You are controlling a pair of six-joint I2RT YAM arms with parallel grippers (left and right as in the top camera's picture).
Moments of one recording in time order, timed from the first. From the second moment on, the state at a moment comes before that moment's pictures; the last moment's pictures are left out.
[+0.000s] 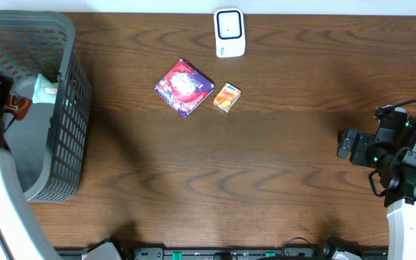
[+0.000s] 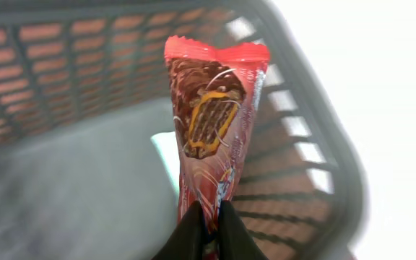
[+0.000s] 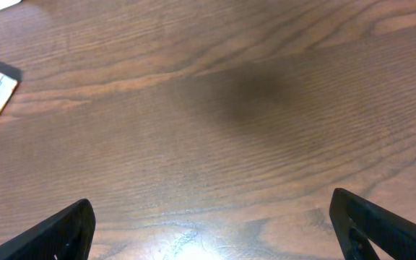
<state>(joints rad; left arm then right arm) 0.51 1.30 1.55 -0.87 -0.02 -0.66 -0.34 1.00 0.85 -0.75 -0.20 -0.06</state>
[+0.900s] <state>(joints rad) -0.30 1.70 1.55 -0.57 0.40 -0.43 -0.34 1.00 0.85 -0.75 -0.20 -0.06</state>
